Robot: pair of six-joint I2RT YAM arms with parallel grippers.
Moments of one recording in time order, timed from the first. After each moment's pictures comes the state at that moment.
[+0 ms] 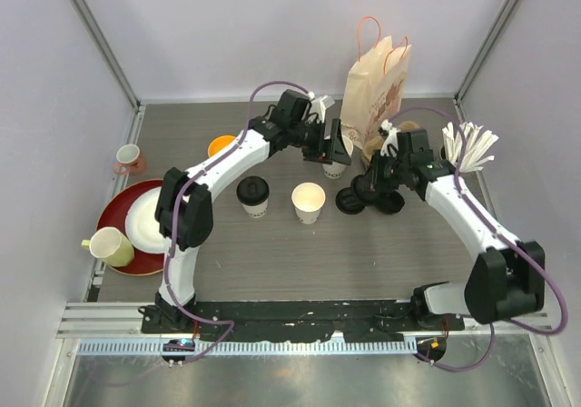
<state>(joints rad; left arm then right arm) -0.64 2.02 1.80 -0.41 0.64 -0.53 0.20 1.27 1.02 -0.52 -0.39 0.27</state>
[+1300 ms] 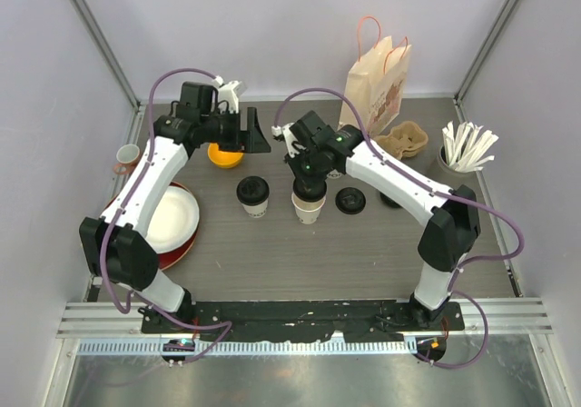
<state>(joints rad) -0.29 1.57 1.56 -0.71 0.54 -0.22 0.74 1.77 1.67 -0.91 -0.08 0.04</state>
